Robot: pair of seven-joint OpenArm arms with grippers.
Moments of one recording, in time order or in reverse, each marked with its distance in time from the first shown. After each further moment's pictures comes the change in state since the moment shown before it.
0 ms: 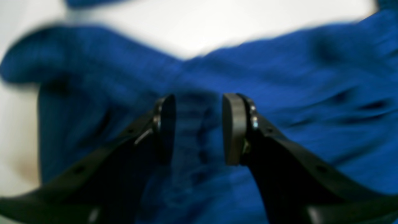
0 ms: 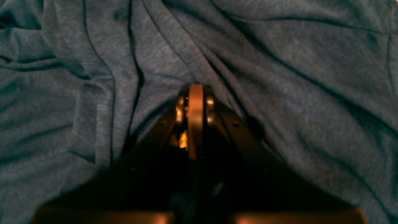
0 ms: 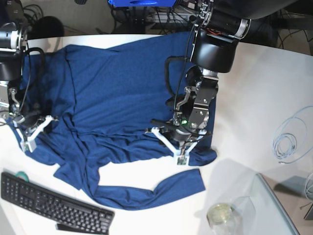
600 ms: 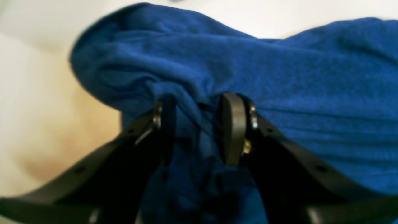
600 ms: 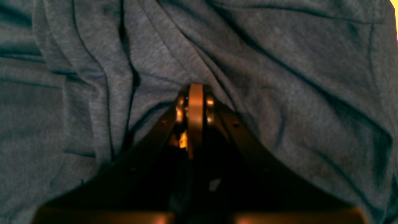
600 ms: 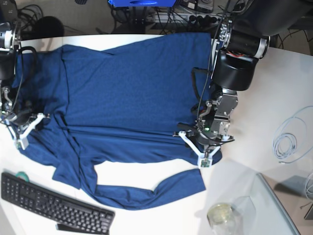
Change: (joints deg) left arm -7.9 -7.6 0.2 -16.6 -0.3 -1.1 -8.7; right arm -0.2 2.8 0.1 -0.4 -0.1 0.0 -0.6
